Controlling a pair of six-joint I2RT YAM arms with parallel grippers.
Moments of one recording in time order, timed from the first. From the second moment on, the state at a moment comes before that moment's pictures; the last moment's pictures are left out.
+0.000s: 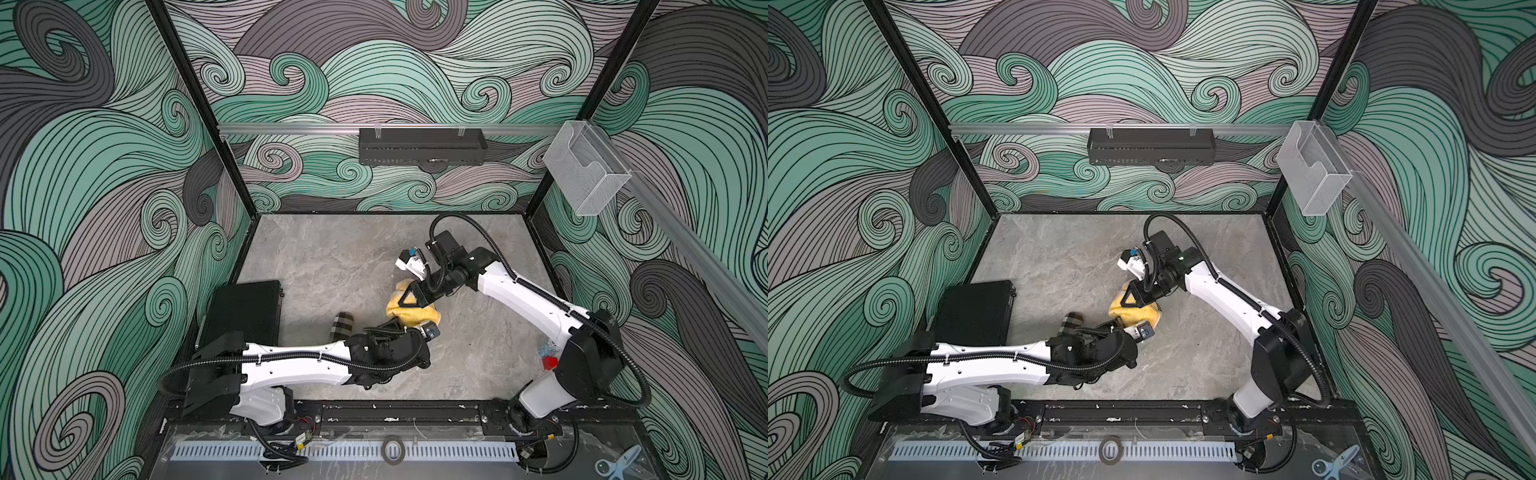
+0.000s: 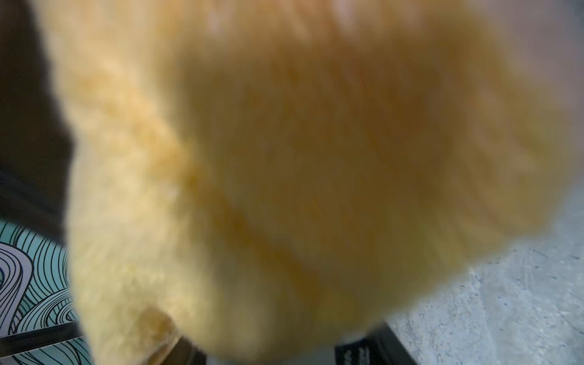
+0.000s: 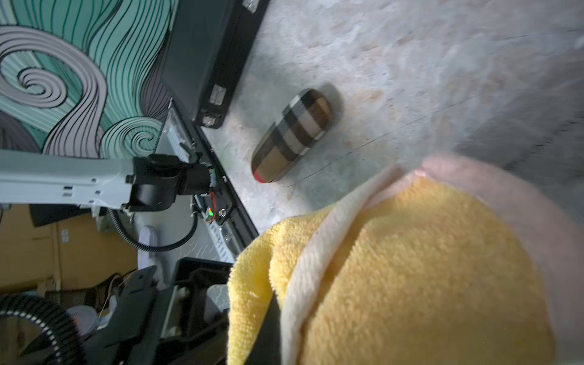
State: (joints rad) left arm -1.32 1.39 0.91 -0.44 -0.70 0.11; right arm 0.64 1.58 1.33 -0.86 -0.70 0.08
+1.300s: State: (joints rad) left arm -1.33 1.38 0.88 -0.46 -0.70 0.06; right arm 0.52 1.51 1.20 -0.82 -0.36 0.16
